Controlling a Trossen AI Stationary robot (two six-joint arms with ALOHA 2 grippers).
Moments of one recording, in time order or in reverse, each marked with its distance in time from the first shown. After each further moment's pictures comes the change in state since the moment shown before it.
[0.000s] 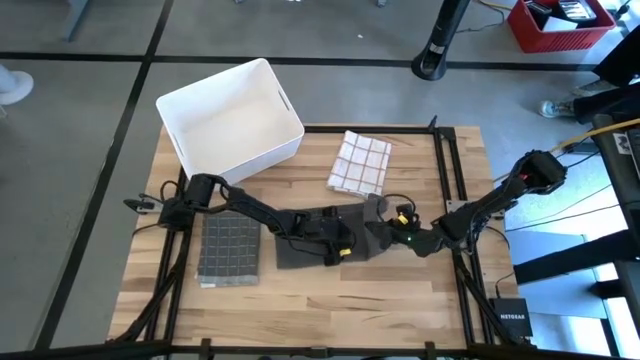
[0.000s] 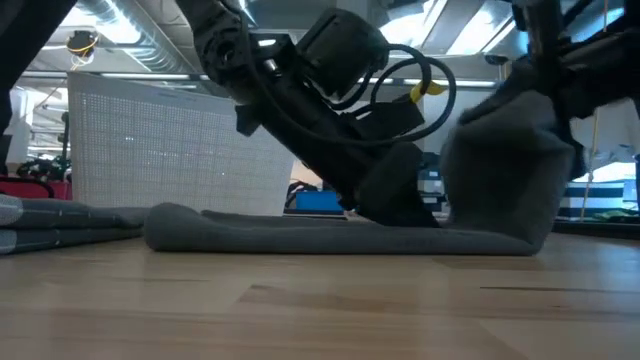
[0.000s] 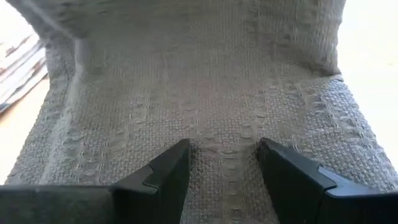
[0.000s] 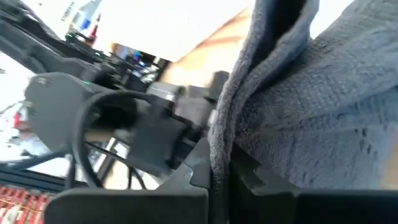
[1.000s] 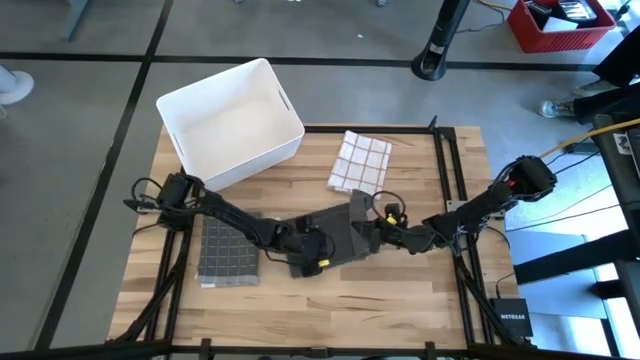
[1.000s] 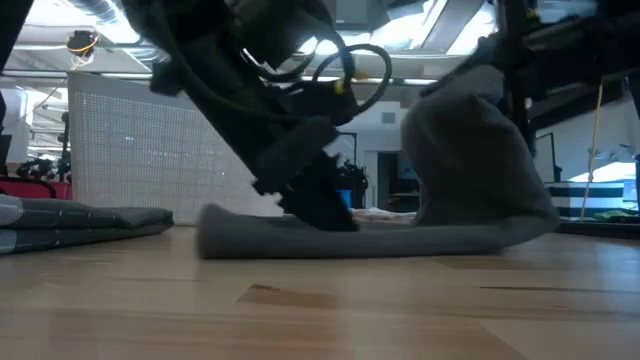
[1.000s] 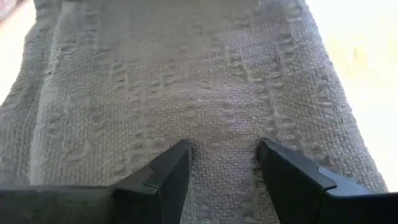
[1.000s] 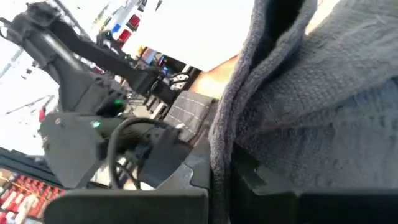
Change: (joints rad) left arm -0.125 -0.187 -0.187 -0.209 -0.114 -0.224; right arm -0.070 0.159 0.073 0.293 -0.066 -0.233
